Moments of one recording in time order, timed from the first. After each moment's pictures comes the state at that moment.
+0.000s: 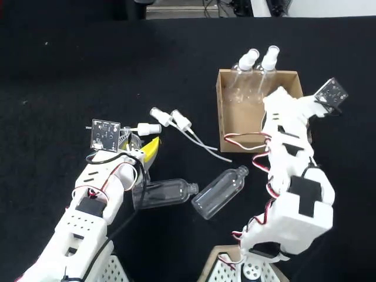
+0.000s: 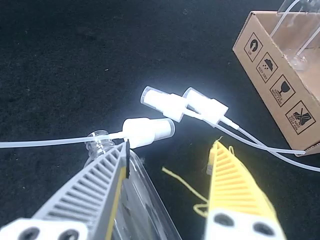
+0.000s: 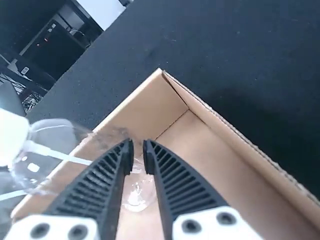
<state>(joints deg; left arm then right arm) 9.9 -59.3 89.8 2.2 5.6 17.6 11.2 42.5 -16.1 -33.3</state>
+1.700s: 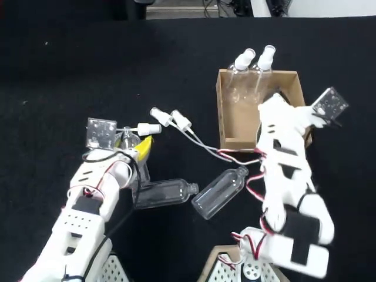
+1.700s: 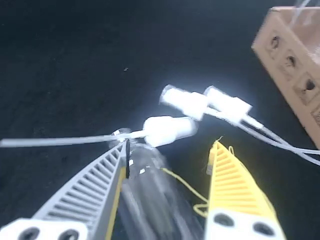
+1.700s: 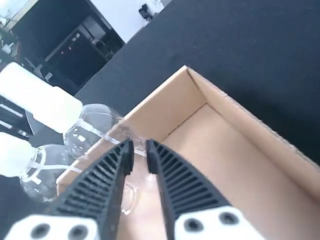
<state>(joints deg) 6.2 -59.2 89.3 3.6 2.5 16.0 -10.0 60.4 -17.9 -33.3</state>
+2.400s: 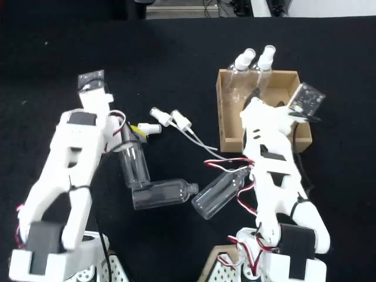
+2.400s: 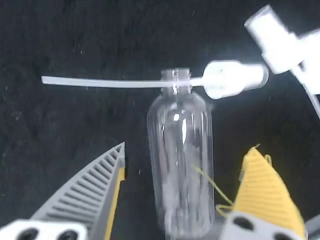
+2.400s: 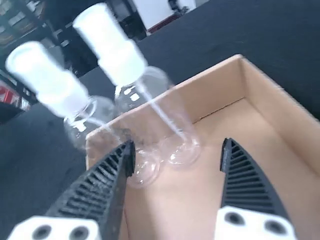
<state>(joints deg) -0.8 -15.4 31.9 63.7 13.1 8.4 -14.7 64.4 -17.9 -21.7</state>
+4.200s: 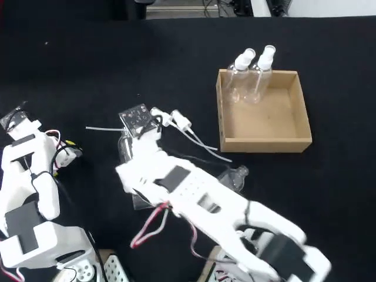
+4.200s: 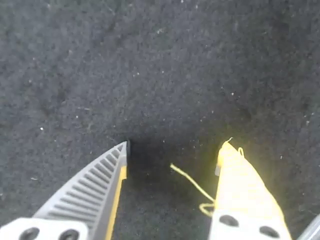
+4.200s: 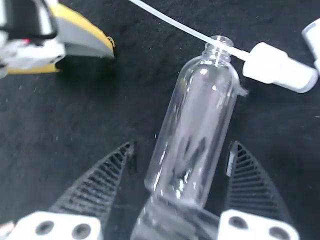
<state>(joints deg) -31.5 -4.7 42.8 45.9 14.8 -49.0 -16.0 48.7 28.5 -21.5</state>
